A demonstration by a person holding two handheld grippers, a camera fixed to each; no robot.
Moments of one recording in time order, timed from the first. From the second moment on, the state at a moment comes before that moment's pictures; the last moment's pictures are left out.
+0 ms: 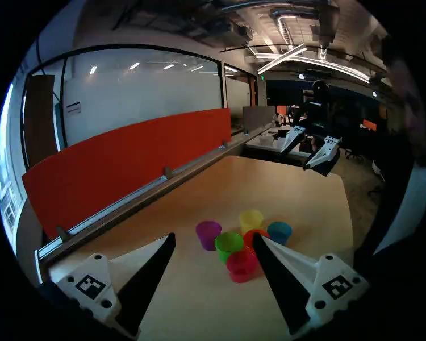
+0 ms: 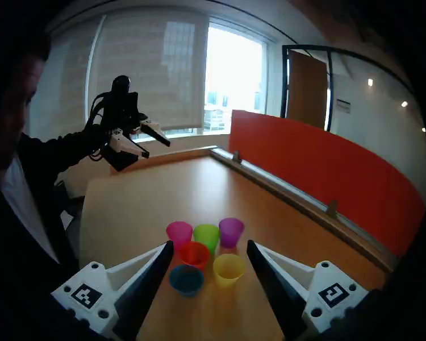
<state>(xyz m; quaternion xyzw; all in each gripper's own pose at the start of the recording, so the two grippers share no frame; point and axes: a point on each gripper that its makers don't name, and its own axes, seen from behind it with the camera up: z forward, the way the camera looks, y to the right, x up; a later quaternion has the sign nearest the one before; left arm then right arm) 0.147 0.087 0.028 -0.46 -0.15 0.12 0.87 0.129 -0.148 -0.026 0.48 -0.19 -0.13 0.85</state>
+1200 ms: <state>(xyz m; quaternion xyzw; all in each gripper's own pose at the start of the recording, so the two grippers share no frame) 0.104 0.117 0.032 -0.51 -0.18 0.19 0.82 0.054 -0.160 -0.036 0.51 -0.26 -0.18 0.80</state>
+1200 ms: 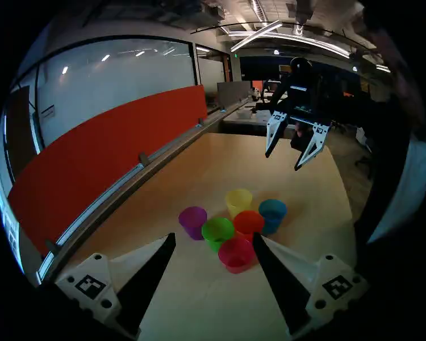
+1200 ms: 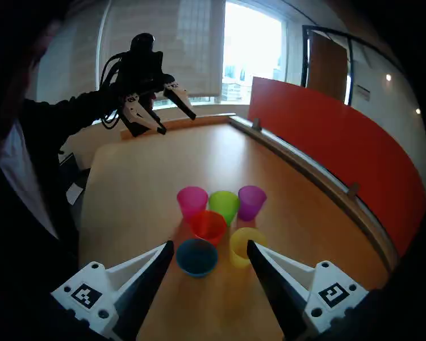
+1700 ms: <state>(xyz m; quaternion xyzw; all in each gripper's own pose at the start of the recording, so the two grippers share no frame) 0.085 0.125 0.040 -0.52 -0.20 0.20 0.81 0.017 -0.170 -0.042 0.52 -0.27 -0.21 0.79</state>
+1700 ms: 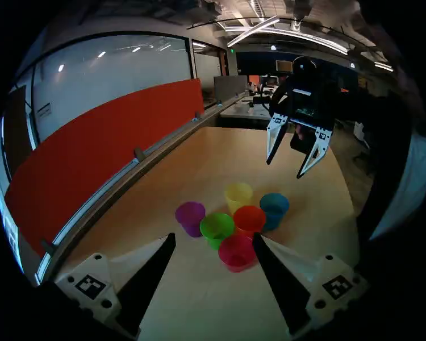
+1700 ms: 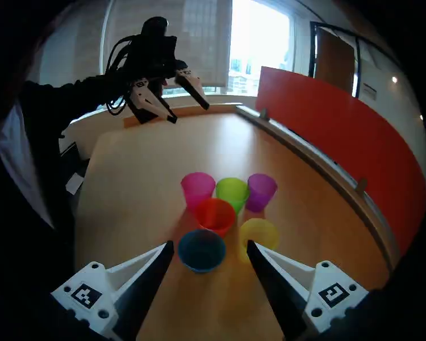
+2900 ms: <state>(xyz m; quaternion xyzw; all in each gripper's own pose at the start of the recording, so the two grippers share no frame) 0.053 0.141 0.056 -0.53 -0.21 0.22 0.79 -0.048 -0.176 -0.045 0.52 -0.30 -0.23 0.76</state>
